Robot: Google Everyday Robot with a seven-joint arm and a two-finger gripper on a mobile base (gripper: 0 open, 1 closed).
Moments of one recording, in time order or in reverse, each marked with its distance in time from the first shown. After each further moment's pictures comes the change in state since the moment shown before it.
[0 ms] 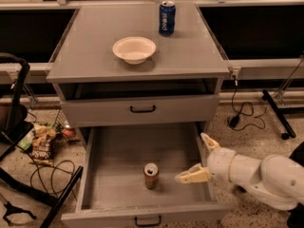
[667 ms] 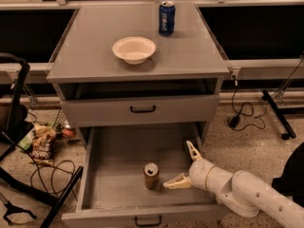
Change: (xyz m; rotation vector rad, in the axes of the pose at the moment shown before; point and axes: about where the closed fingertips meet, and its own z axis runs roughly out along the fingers) arm 0.078 -0.001 0.088 0.066 -0.056 -0.197
